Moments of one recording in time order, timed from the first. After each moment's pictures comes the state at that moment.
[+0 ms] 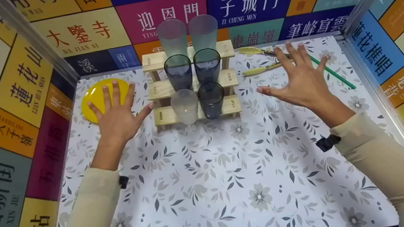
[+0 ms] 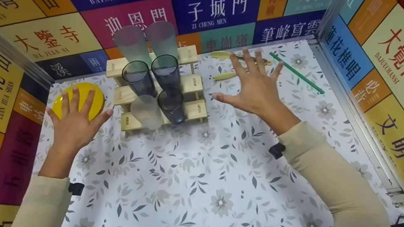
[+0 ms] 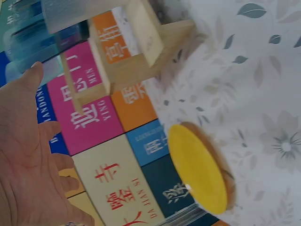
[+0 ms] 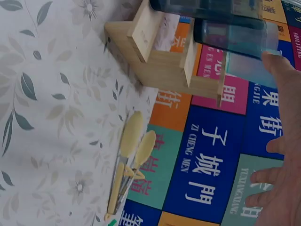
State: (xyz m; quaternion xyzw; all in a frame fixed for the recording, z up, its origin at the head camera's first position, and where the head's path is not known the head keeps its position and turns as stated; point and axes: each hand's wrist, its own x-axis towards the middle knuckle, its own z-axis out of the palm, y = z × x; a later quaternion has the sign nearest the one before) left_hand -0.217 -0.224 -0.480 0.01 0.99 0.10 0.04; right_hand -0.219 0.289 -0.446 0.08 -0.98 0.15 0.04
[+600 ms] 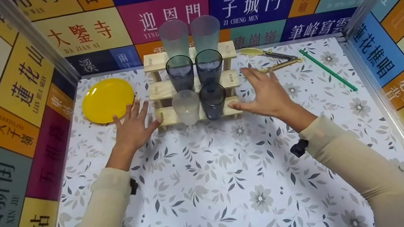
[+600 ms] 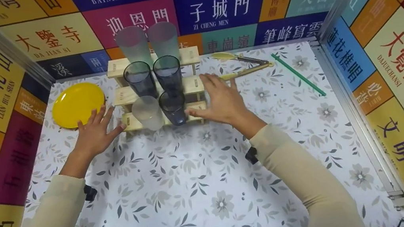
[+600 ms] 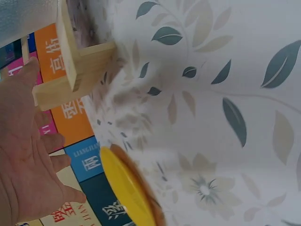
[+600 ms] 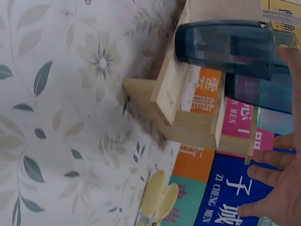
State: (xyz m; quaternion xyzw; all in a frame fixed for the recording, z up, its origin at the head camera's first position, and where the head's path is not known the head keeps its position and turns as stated) left_hand -0.226 -0.225 -0.555 0.06 0.98 0.12 0.12; right_hand -0.234 0.219 -0.486 0.18 -0.96 0.21 0.02
